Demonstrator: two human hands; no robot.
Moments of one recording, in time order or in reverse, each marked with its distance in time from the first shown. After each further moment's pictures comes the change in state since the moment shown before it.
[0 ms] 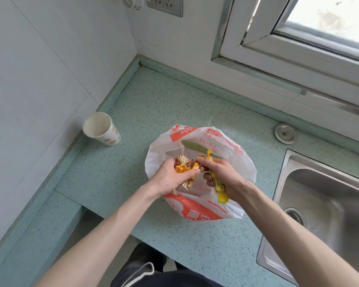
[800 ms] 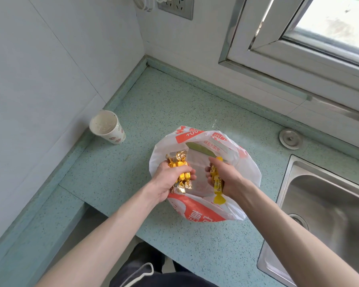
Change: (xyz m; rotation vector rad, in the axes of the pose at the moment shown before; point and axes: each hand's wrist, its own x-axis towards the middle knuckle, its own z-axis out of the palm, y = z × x) left_hand -0.004 0.003 0.002 -0.480 0.132 -0.283; right_hand 0.021 0.001 0.004 0.166 0.236 0.169
